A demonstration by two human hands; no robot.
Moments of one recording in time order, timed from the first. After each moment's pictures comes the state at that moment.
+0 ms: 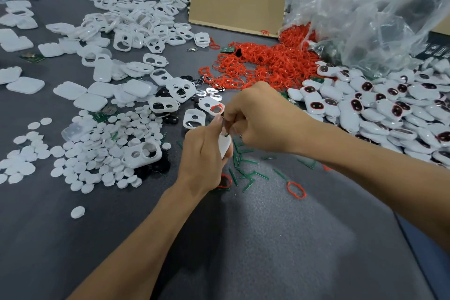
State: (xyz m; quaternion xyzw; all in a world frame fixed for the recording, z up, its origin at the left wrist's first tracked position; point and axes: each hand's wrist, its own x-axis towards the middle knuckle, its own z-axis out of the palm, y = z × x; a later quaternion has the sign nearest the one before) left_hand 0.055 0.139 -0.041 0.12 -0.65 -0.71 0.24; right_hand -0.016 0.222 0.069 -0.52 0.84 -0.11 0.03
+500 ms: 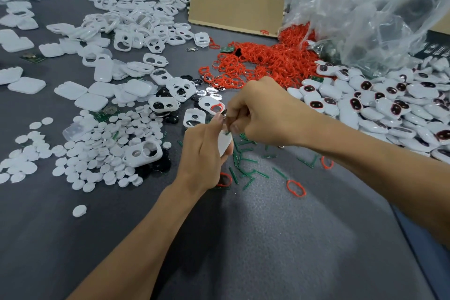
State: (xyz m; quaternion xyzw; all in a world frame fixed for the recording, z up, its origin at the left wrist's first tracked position) left_hand 0.057 0.138 -0.037 0.09 -0.64 -0.72 0.25; right_hand -0.017 0.224 0.076 -0.51 0.85 -0.13 0.07
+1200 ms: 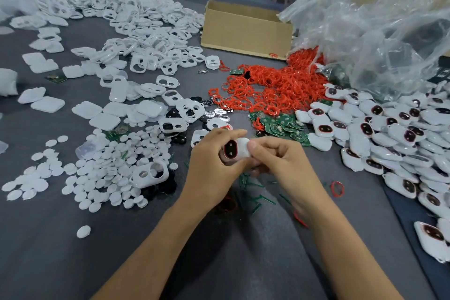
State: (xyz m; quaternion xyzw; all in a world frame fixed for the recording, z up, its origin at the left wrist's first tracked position) left_hand 0.054 0.131 -0.025 0.10 -0.80 -0.52 0.29; right_hand -0.016 0.256 0.002 -0.23 0.71 -0.63 0.21
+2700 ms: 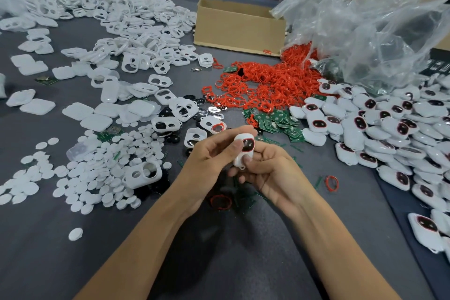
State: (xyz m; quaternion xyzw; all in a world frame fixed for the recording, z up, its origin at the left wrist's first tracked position) left_hand 0.053 0.127 -0.028 0.01 -0.57 -0.81 0.10; right_hand -0.011 0.254 -0.005 -0.17 0.53 -0.74 0.38
